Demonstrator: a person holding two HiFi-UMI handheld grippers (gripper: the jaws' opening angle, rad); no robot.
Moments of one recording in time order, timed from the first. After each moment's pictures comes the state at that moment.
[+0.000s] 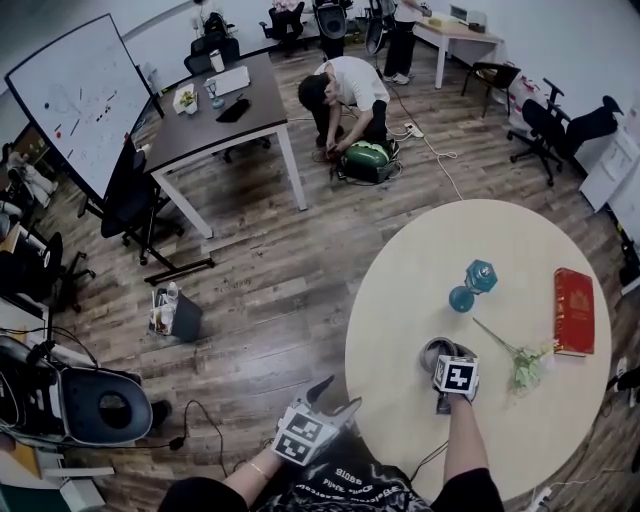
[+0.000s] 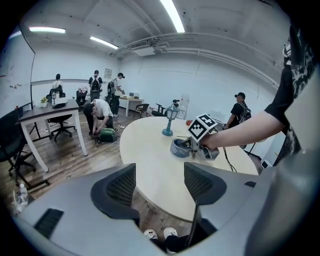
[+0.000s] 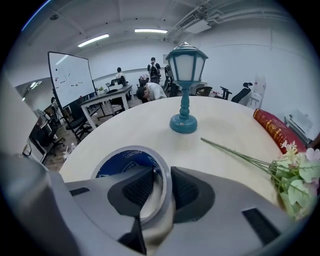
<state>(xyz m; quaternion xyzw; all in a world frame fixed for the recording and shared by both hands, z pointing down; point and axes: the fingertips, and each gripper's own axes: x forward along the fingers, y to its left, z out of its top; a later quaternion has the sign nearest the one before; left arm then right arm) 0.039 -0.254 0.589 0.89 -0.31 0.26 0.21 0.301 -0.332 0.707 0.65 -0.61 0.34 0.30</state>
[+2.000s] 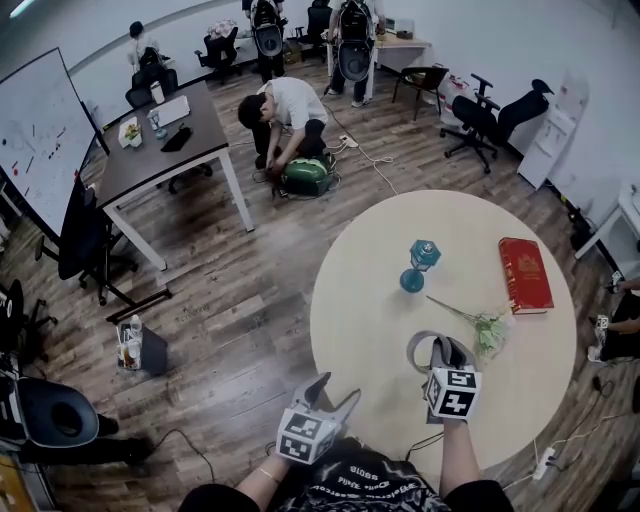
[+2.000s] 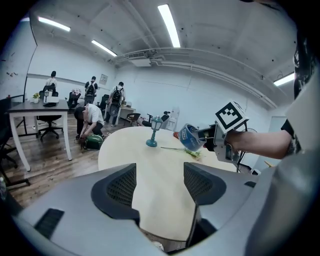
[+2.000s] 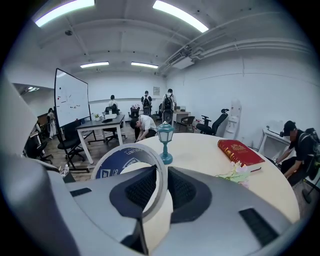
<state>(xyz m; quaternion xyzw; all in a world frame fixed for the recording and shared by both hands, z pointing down) 0.081 -0.213 0.567 0.92 -0.27 0.18 0.21 0.306 -0.233 0.545 0.75 -0.59 0.22 0.19</state>
